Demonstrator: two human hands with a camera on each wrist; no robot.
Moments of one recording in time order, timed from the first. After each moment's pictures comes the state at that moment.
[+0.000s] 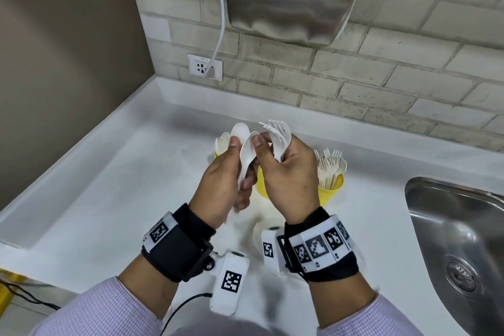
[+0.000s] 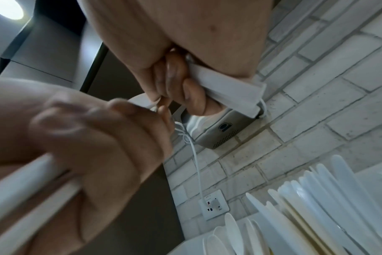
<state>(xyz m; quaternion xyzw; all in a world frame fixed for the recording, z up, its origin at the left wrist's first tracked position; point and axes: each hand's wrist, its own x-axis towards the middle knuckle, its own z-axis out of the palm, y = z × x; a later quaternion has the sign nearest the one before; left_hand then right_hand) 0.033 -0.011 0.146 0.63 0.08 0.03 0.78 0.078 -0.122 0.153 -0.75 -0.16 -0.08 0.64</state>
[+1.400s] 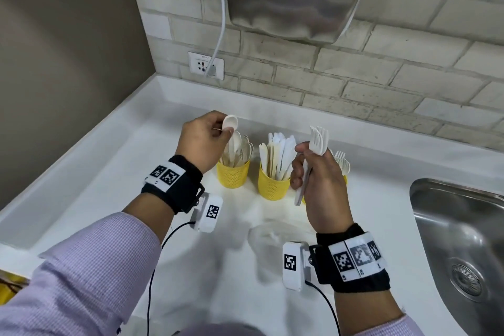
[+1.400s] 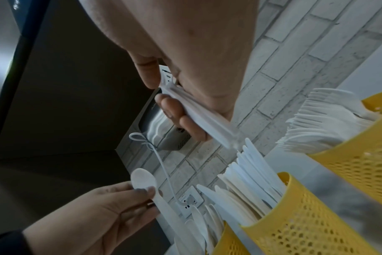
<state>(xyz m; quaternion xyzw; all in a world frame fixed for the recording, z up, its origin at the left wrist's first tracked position) 0.125 0.064 0.113 0.86 0.08 0.22 0.46 0.099 -0.171 0.129 -0.61 -0.03 0.04 0.79</state>
